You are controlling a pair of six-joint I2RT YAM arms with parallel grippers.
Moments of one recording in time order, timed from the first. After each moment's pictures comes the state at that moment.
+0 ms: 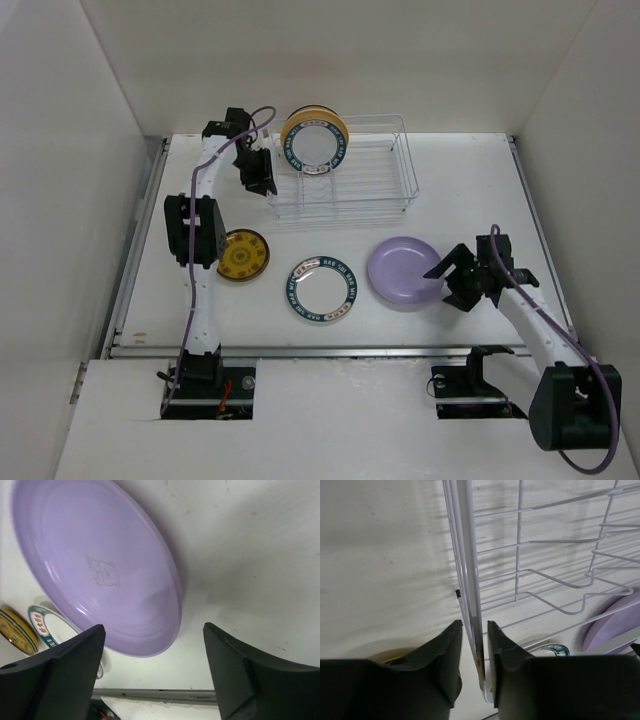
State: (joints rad) left arm -0.12 2.33 2.23 -1.15 0.37 -0.21; right arm 0.01 1.01 0.52 -0.56 -0.23 0.88
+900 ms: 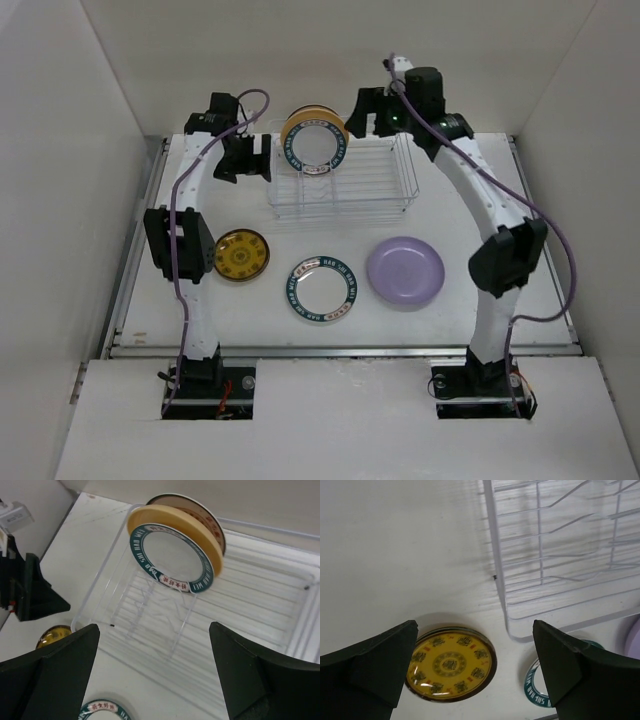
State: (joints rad) left arm -0.12 2.12 2.15 -1.11 0.19 -0.09; right arm 0.35 1.92 2.06 -0.53 -0.24 0.24
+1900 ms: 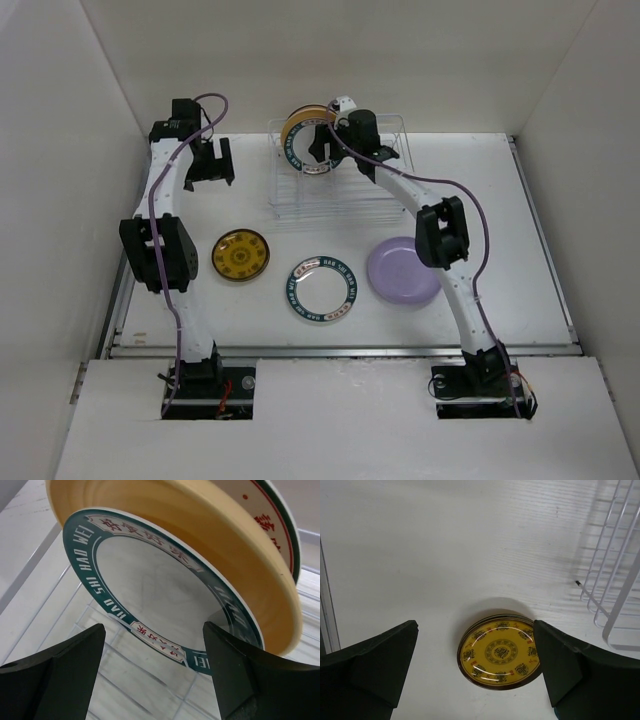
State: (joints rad) left arm 0.04 1.99 1.99 -1.08 -0.01 -0.13; right arm 0.44 2.58 2.36 -0.09 -0.21 0.15
